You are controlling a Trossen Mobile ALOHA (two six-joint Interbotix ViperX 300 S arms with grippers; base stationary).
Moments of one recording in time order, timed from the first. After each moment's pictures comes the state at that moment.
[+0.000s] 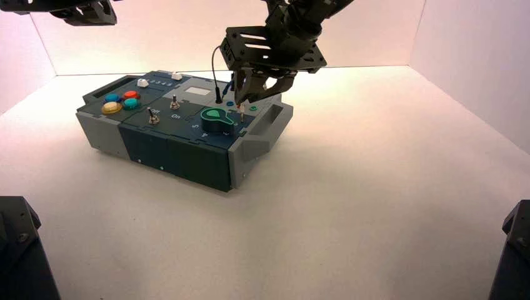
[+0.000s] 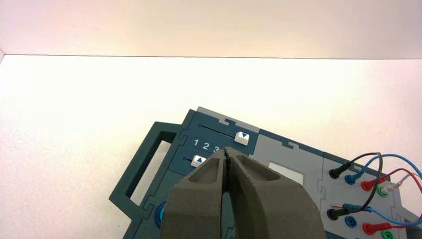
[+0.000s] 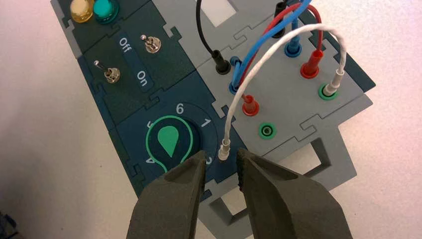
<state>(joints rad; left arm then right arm) -0.14 -0.43 1.09 -0.23 -0.09 0.07 0.82 0.10 0.70 0.49 0.16 -0.19</state>
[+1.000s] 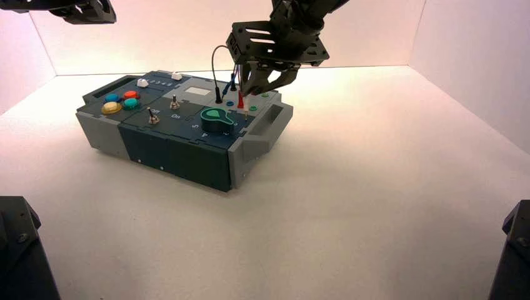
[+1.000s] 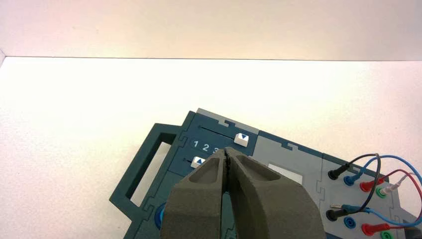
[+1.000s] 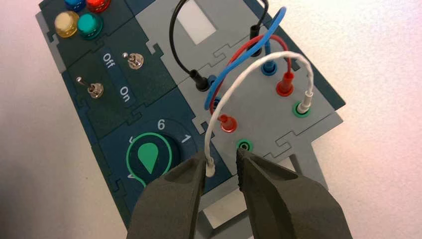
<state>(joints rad) -0.14 -0.44 1.09 -0.23 -0.09 0.07 0.77 0.11 0.68 0.45 0.17 -0.19</state>
